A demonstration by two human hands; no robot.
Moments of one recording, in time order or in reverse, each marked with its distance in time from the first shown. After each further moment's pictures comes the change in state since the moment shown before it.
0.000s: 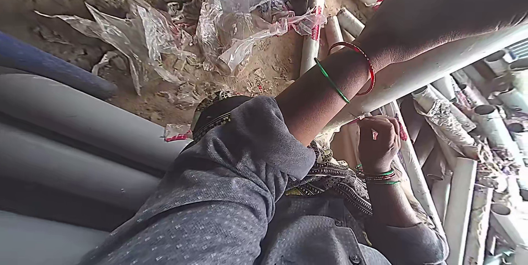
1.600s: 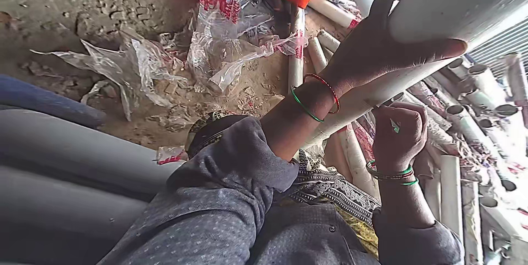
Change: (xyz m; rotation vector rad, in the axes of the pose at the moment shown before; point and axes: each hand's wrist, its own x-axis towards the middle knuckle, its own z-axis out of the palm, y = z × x) left_hand -0.014 0.013 0.000 -0.139 0.002 -0.089; right_hand 0.064 -0.009 -0.046 -0.059 0.133 -0.083
